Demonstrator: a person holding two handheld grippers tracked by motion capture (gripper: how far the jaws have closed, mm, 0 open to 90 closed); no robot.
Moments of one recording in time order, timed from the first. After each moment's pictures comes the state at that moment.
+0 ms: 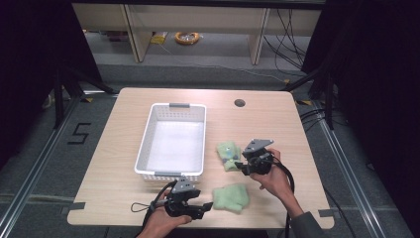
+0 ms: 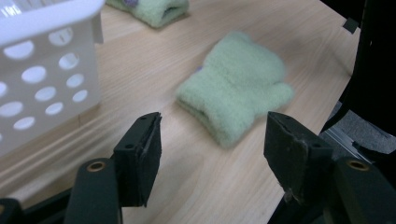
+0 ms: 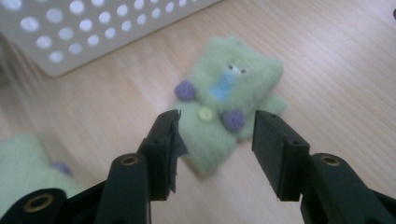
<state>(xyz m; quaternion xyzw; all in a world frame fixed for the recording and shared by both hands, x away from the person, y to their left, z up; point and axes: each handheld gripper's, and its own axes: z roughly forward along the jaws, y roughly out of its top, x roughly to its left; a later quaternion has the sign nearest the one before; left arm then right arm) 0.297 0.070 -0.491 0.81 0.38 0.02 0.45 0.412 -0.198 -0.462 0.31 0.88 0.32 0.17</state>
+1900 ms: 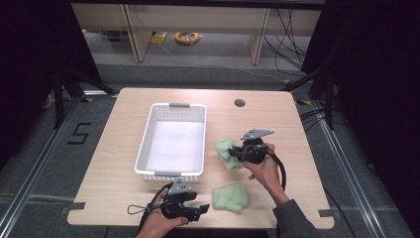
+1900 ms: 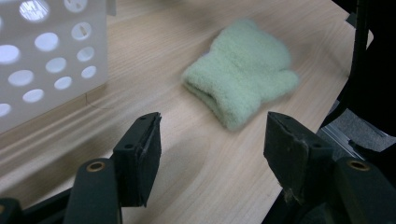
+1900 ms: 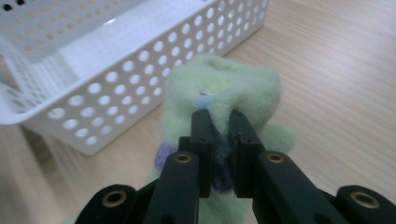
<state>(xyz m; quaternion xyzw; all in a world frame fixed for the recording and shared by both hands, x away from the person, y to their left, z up) 0.295 0.077 -0.495 0.80 0.39 0.02 0.45 0.424 -0.187 -0.448 0.37 0.83 0.41 0.12</state>
